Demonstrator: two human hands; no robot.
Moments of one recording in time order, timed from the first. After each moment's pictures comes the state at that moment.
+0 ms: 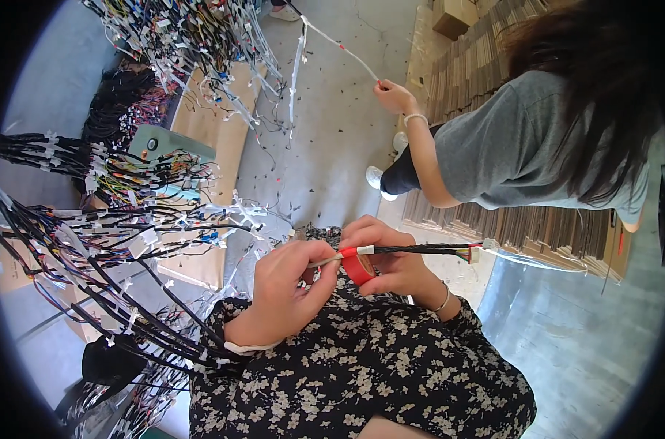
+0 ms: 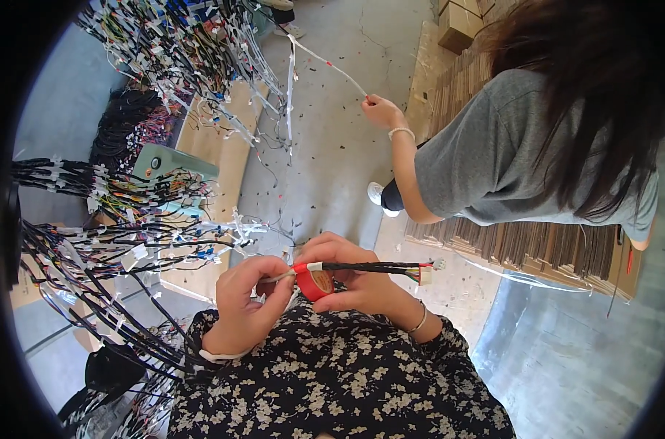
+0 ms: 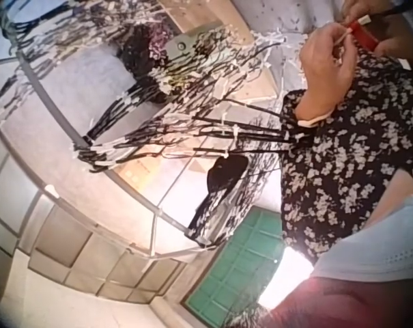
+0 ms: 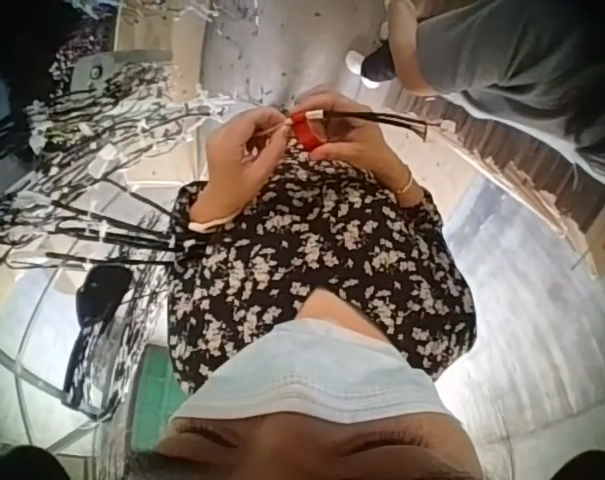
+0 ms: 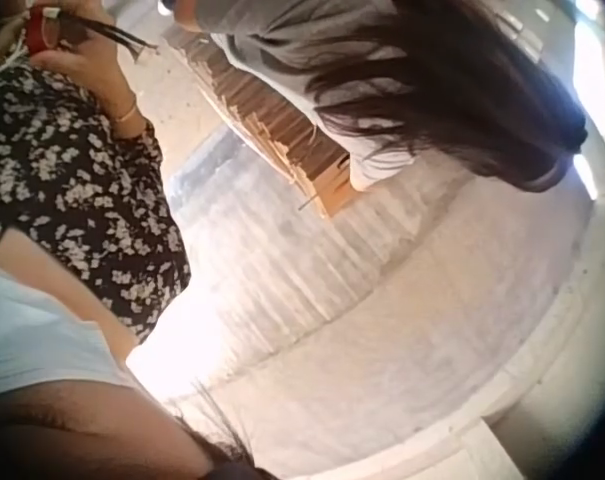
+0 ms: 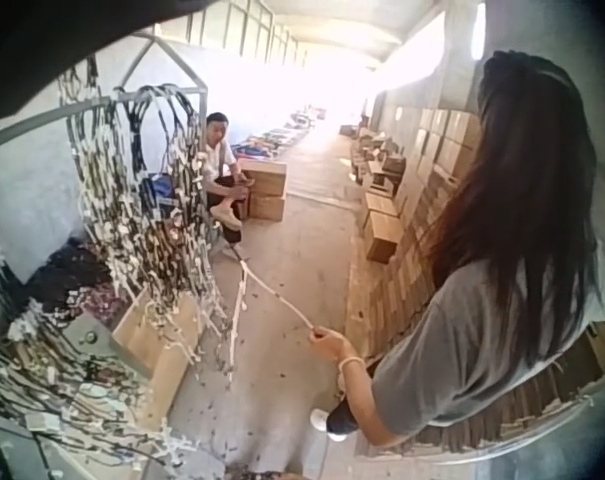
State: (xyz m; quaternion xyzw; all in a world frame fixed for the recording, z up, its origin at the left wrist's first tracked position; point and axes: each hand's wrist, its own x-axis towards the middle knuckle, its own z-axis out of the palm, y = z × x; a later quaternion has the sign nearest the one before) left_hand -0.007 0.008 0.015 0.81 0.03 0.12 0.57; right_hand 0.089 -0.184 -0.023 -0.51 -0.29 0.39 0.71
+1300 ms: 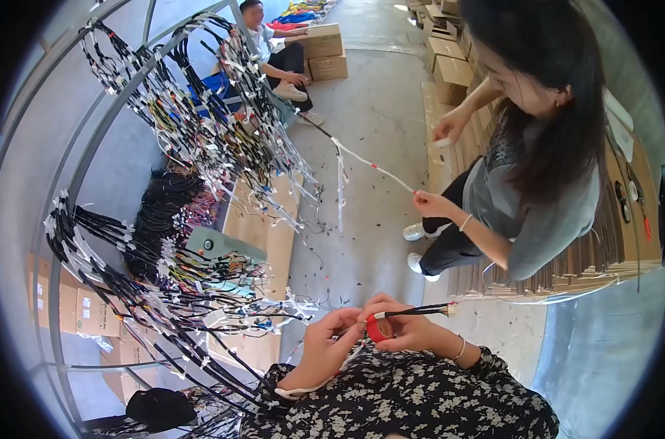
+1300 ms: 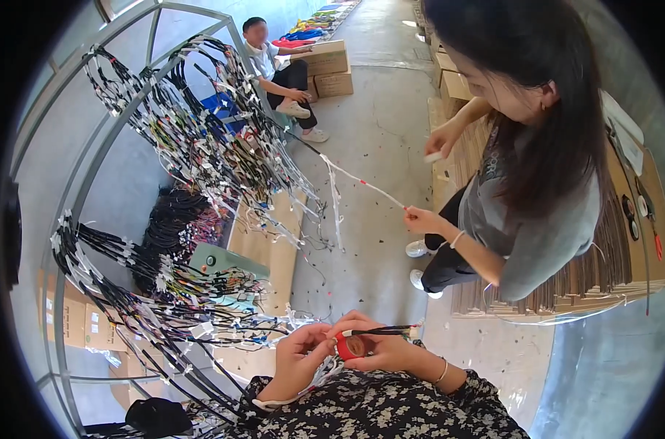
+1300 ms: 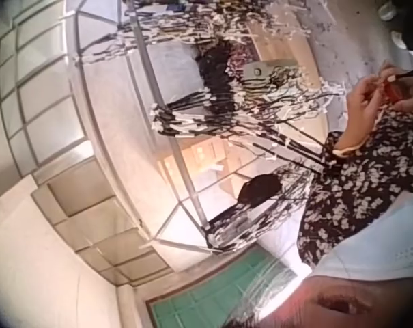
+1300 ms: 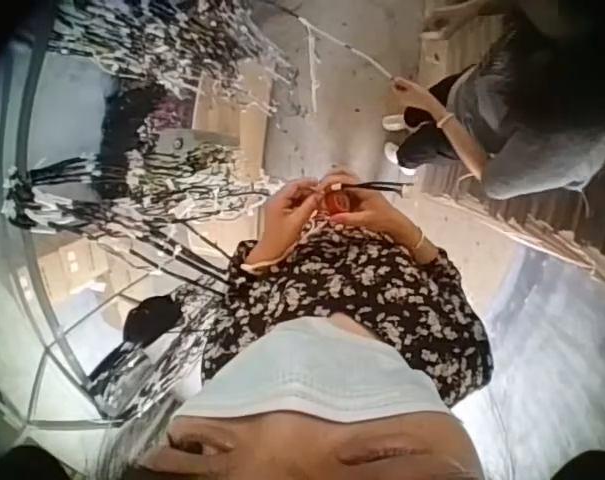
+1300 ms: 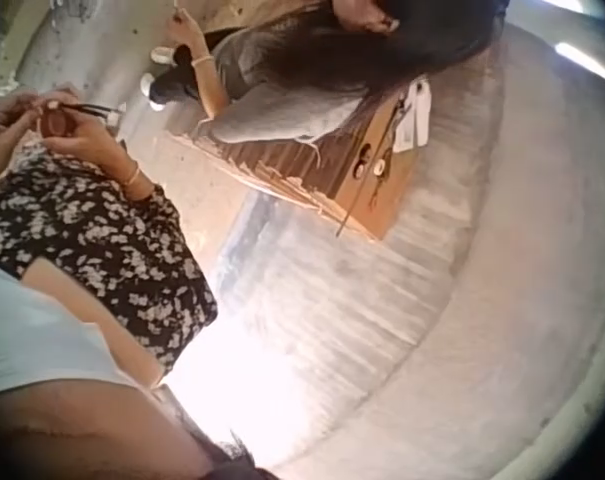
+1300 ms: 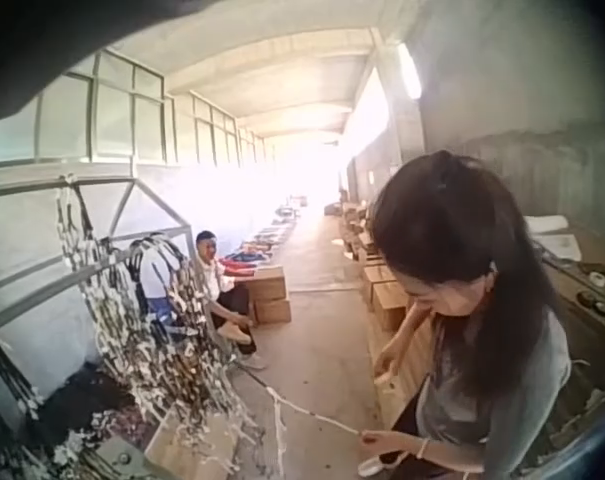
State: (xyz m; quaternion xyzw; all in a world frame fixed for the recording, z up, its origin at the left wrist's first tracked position) left_hand -0.012 -0.002 0.014 0.68 0.13 -0.01 0.73; right_hand 0.085 -0.187 -0.014 -0.53 -0.35 0.37 0.68
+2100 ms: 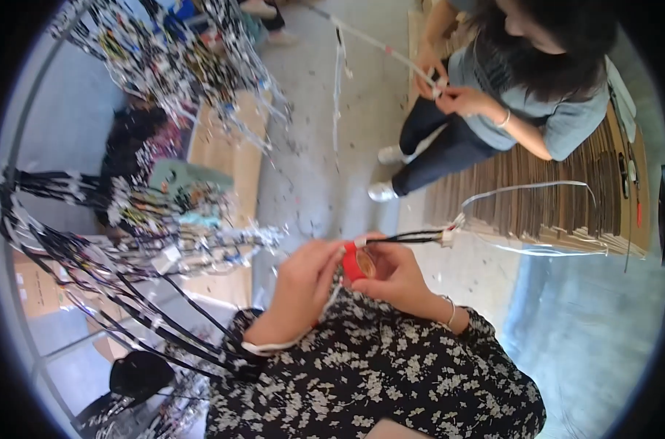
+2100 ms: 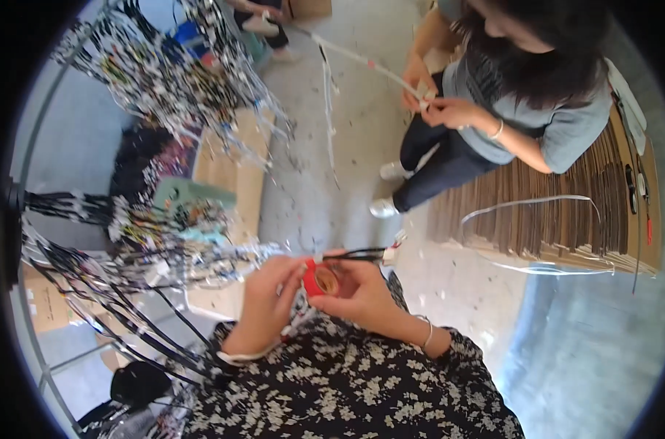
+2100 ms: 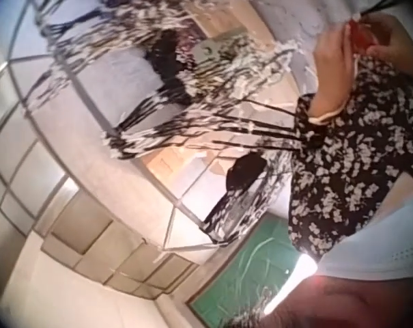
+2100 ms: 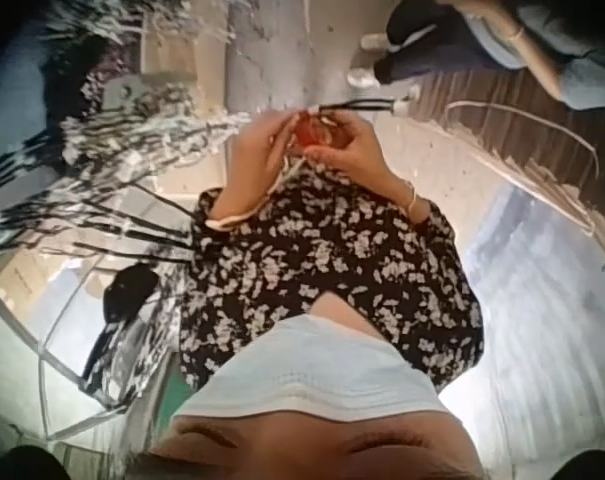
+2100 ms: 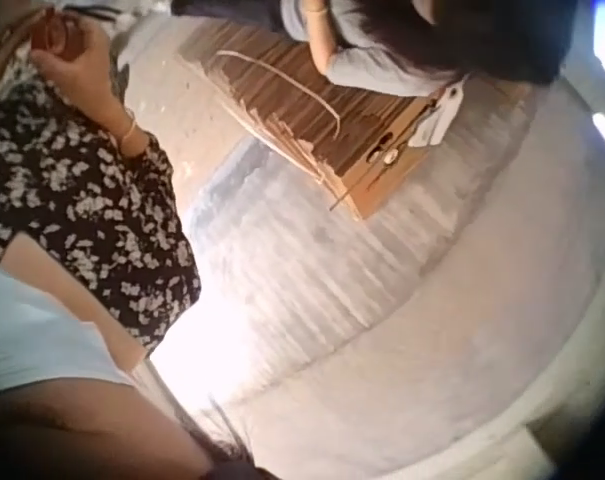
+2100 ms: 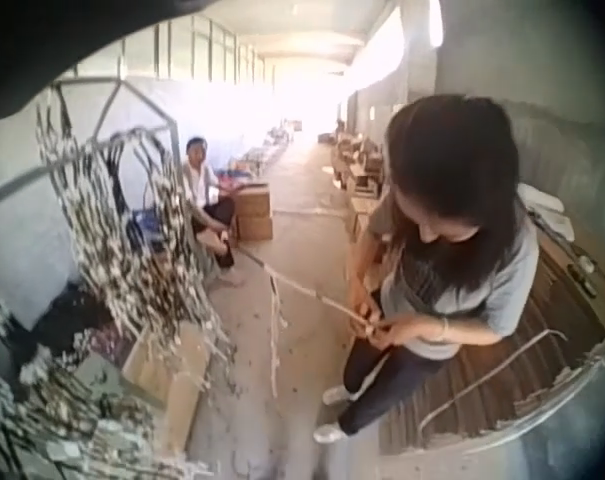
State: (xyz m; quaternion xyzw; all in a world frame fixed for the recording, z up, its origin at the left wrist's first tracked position) left_hand 0.003 0.000 0.017 0.88 -0.03 0.07 0.47; right_hand 0.047 -0.186 -0.023 -0.53 -0.11 0.34 0.77
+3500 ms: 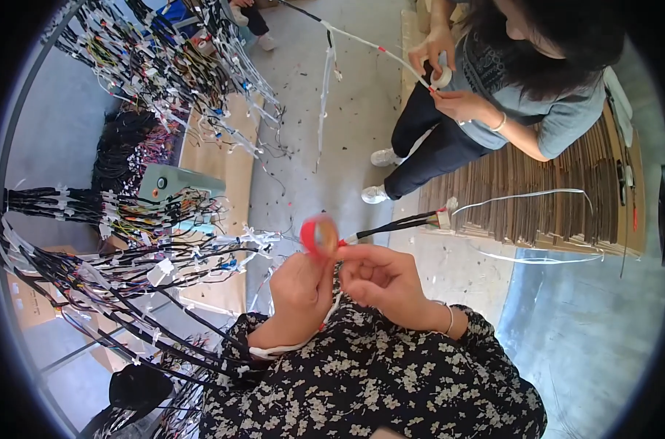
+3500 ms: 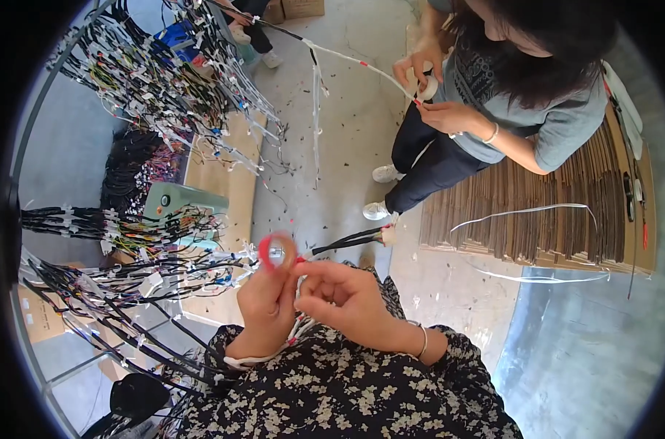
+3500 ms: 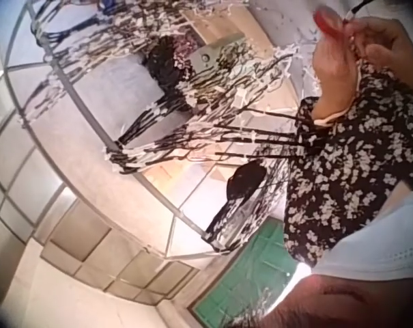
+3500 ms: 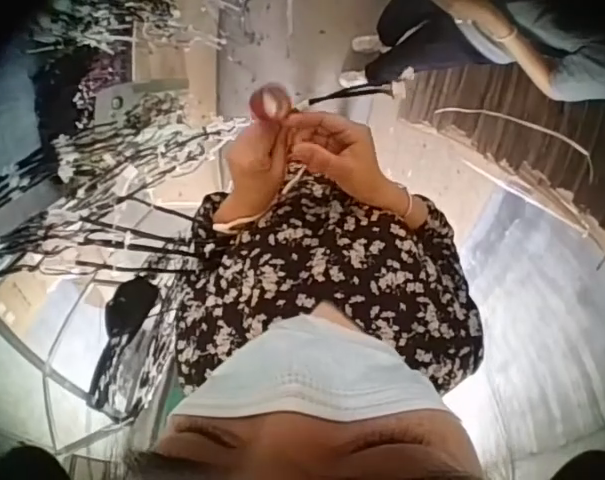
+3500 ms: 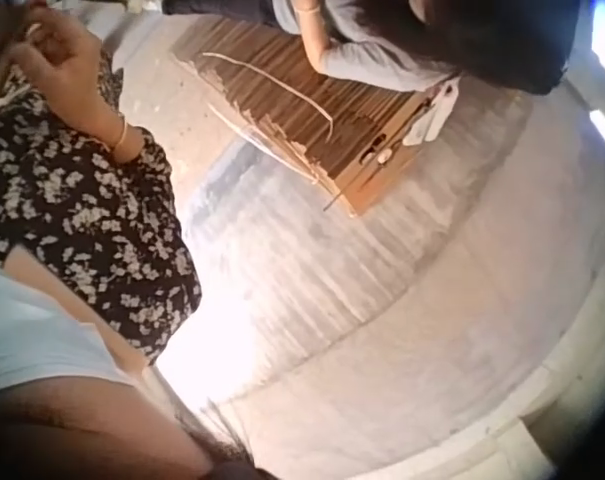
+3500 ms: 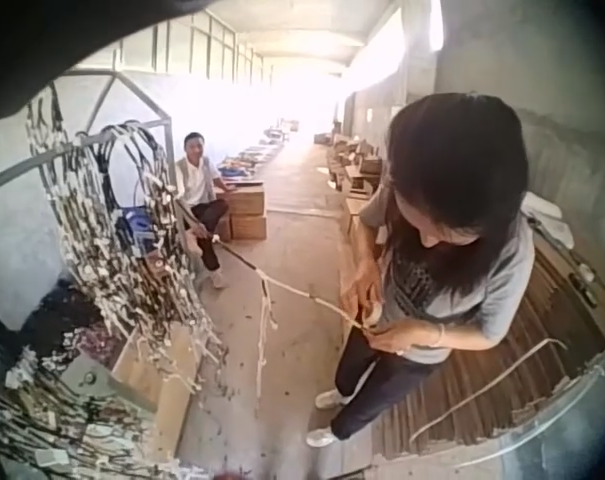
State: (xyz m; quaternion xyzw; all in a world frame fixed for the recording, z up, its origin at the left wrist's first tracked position) left_hand 0.015 -0.011 -0.011 0.90 -0.03 0.19 0.40; right_hand 0.068 -0.180 0.001 -0.51 -0.13 0.35 0.77
